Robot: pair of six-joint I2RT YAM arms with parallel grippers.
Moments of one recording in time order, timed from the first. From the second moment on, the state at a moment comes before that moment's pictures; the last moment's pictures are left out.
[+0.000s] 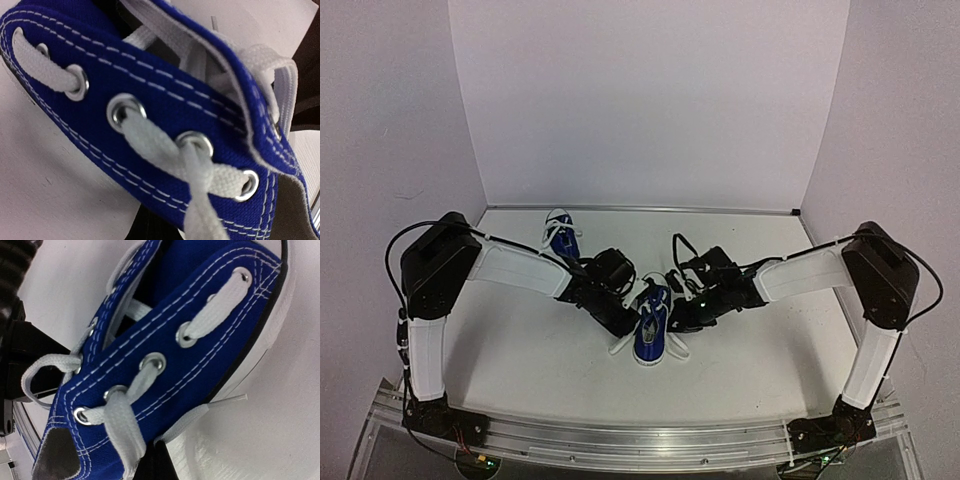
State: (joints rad) left arm -0.93 2.02 1.27 -0.30 0.21 -0.16; right arm 0.76 1.86 1.02 -0.13 -0.36 0.44
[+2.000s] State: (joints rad) left arm -0.93 0.94 0.53 0.26 0.11 0.03; right arm 0.96 2.27 2.02 -0.34 -0.38 0.40
